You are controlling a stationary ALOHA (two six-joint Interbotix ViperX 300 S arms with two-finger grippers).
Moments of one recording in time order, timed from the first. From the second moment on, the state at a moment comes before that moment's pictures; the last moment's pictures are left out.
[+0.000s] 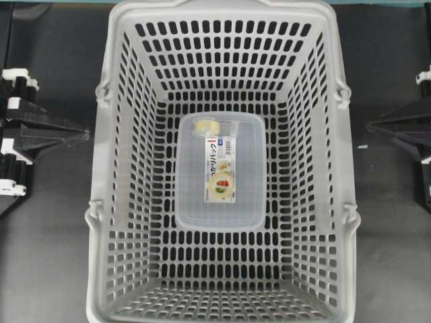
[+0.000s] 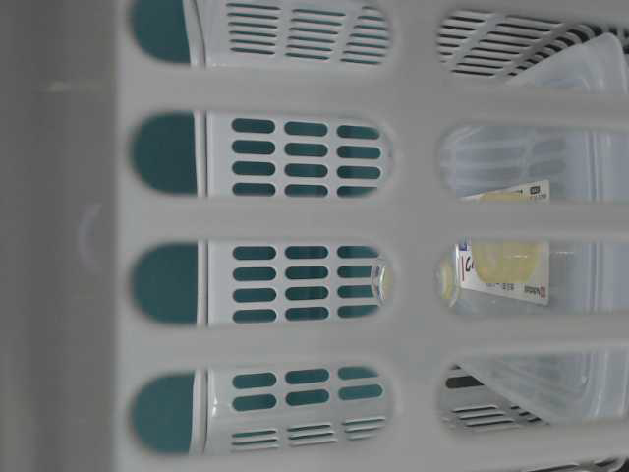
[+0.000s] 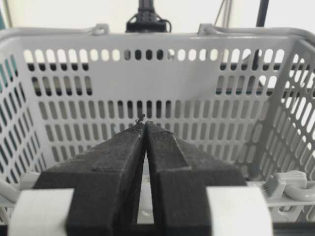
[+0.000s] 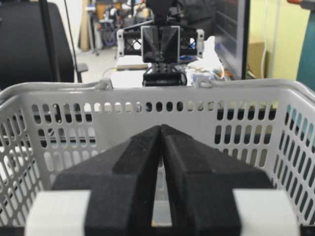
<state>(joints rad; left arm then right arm) 0.00 -0.96 1.17 0.00 -0.29 0.00 0.00 -0.97 1.17 0.00 -0.29 0.00</state>
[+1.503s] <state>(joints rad) -0.01 -0.06 0.15 0.04 0.83 0.00 -0.01 -1.06 1.12 0.01 0.10 0.00</state>
